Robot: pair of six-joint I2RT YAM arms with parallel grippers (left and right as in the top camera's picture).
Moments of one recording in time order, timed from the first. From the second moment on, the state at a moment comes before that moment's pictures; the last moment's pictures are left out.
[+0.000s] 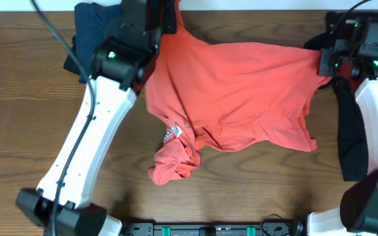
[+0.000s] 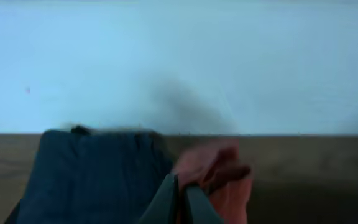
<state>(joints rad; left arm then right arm) -0.39 1.65 1.81 -0.59 -0.32 -0.20 -0.16 1.64 1.46 -0.70 -0.06 -0.08</state>
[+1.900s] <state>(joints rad) -0.40 1.37 1.81 -0.75 -0.33 -0.20 -0.16 1.33 1.80 -1.04 -0.05 -0.11</state>
